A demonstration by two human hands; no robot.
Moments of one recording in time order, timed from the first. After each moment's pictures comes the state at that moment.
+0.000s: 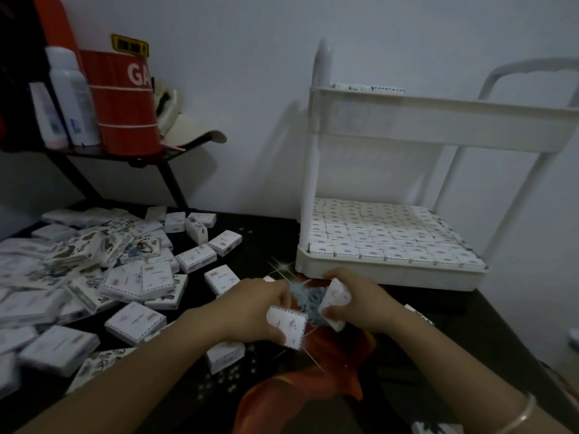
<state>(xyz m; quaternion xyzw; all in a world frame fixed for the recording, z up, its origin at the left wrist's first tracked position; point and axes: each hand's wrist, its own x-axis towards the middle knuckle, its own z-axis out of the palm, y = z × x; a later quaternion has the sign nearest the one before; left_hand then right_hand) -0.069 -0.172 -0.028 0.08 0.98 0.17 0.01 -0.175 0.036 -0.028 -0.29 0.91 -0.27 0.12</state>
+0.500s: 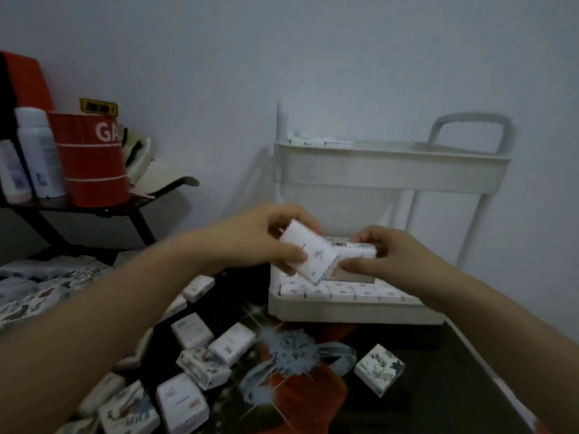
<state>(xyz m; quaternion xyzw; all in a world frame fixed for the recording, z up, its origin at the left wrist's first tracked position) -0.092 -0.129 0.144 0.12 0.87 0.48 -0.02 -0.178 0.091 0.110 -0.27 0.84 -0.47 0.02</state>
